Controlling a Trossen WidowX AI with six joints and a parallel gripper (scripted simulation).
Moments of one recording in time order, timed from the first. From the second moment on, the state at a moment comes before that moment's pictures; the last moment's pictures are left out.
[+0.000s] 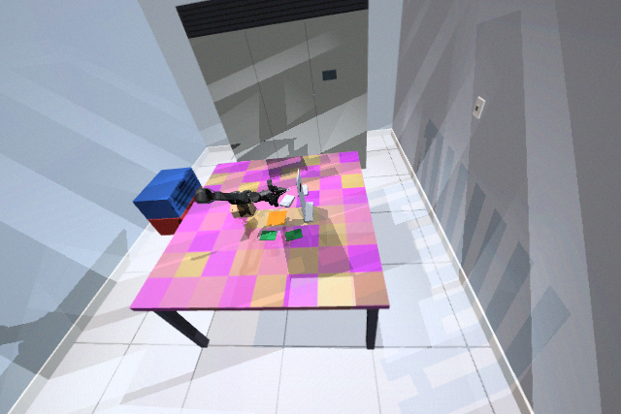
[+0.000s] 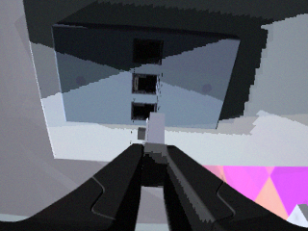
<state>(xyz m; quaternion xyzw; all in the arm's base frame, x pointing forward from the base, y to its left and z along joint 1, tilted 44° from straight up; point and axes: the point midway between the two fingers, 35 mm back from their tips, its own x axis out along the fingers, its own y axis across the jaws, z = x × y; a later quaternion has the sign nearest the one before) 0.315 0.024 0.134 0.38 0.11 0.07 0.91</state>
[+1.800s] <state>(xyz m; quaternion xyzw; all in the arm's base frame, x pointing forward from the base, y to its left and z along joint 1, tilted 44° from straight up) 0.282 0.008 0.099 0.46 0.14 -0.21 0.85</state>
